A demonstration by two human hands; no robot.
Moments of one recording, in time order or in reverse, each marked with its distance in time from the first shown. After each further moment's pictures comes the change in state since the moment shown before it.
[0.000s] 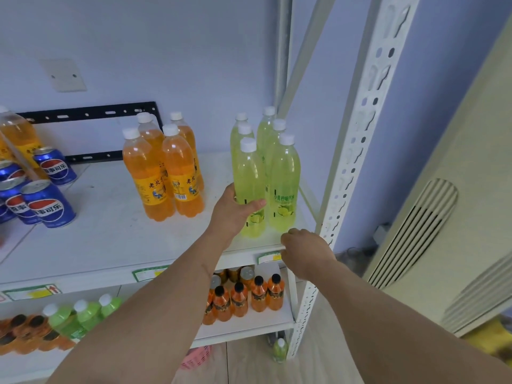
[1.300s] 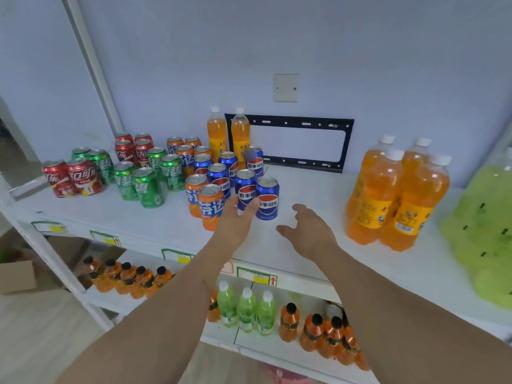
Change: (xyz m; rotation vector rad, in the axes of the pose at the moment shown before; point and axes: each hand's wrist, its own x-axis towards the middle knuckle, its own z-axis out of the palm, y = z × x) left_hand -0.049 -0.077 -0.437 0.111 0.444 -0.113; right_hand 0.147 -0.426 -0.043 0.534 0.007 -0.107
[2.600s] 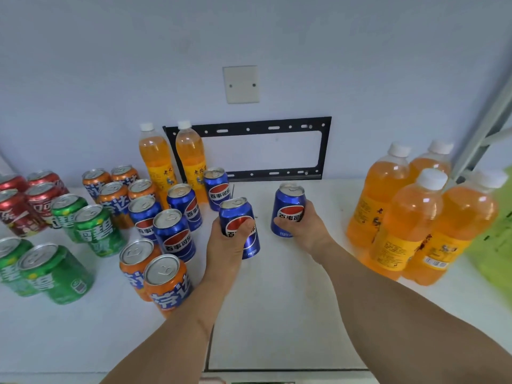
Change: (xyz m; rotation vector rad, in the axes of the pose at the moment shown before) left_hand 0.159 -0.040 0.054 -0.376 -0.147 -0.043; right_hand 0.169 0.040 0.019 0.759 0.162 0.280
